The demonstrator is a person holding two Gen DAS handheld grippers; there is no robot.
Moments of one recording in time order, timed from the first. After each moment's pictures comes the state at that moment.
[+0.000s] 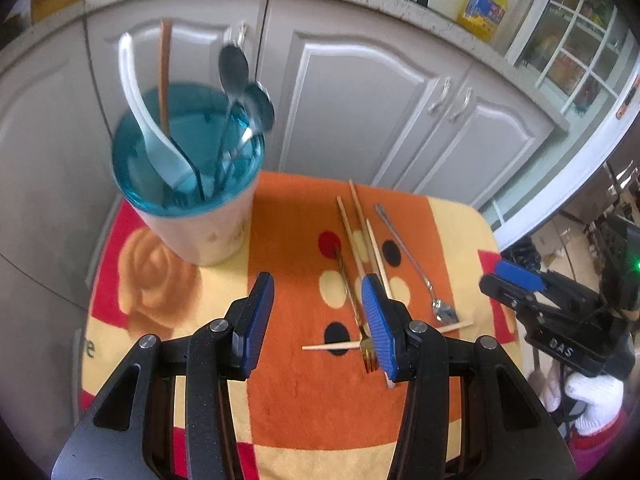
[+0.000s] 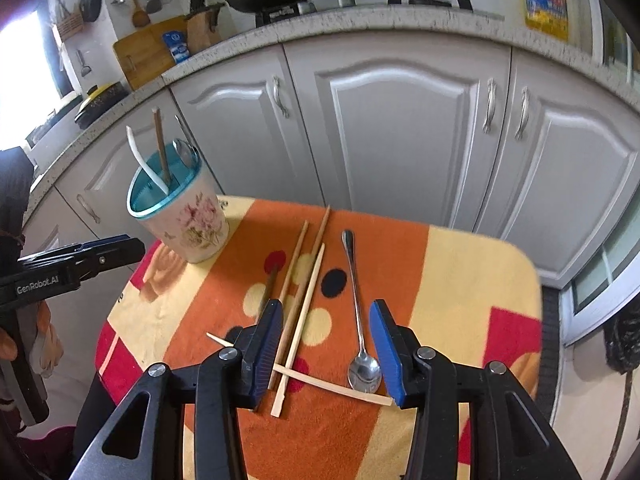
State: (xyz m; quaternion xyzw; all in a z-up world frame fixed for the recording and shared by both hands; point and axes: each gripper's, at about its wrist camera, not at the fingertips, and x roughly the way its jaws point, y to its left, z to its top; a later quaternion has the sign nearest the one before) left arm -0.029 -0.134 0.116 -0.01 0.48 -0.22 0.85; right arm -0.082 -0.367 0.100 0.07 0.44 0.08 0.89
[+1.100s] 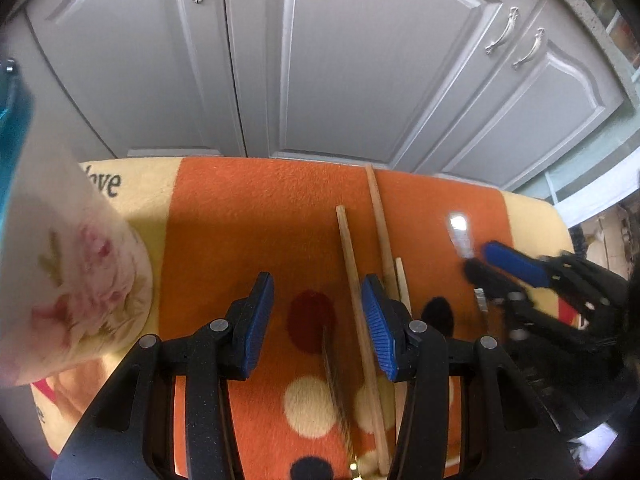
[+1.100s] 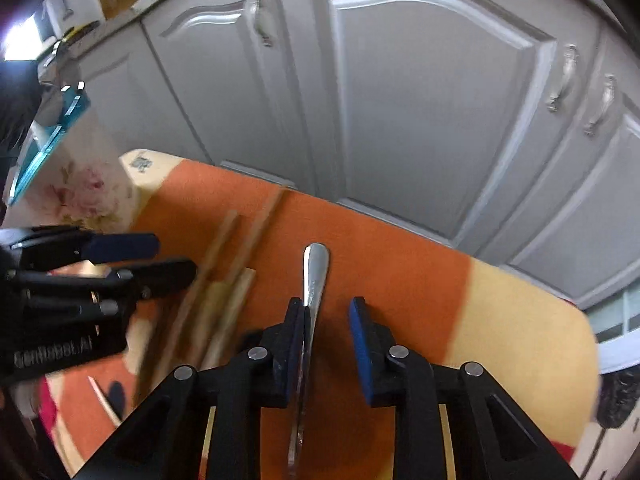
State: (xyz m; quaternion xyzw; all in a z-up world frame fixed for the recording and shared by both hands) left arm 0.084 -0.241 0.019 0.04 0.57 -0.16 0.80; right arm 0.042 -0.390 0.014 0.00 0.51 0.07 0.86
